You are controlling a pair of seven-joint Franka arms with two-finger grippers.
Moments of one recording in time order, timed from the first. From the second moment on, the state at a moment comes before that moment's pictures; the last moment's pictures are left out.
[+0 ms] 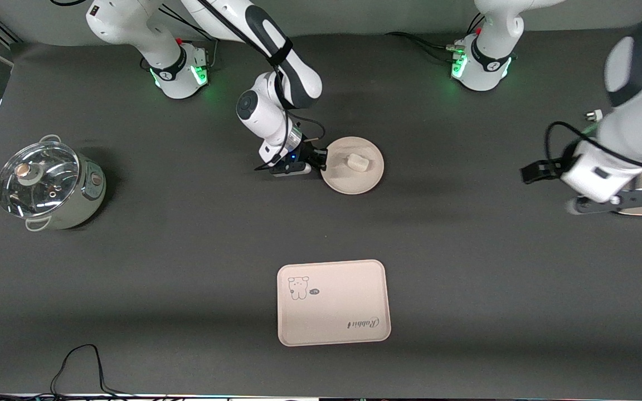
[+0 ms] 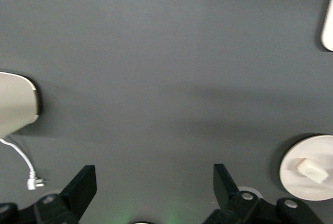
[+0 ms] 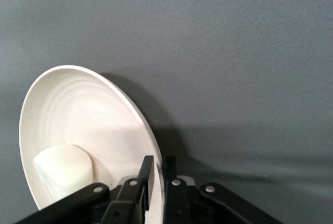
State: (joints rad) left arm 0.22 0.12 -0.32 -1.63 0.07 1.58 -0.22; right arm 1.03 0.51 -0.04 -2.15 1.32 2.93 -0.13
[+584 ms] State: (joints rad) left arm 0.23 0.12 -0.19 -1.61 0.07 1.57 -0.07; right arm 1.03 0.51 -0.05 -2.14 1.32 2.93 -0.13
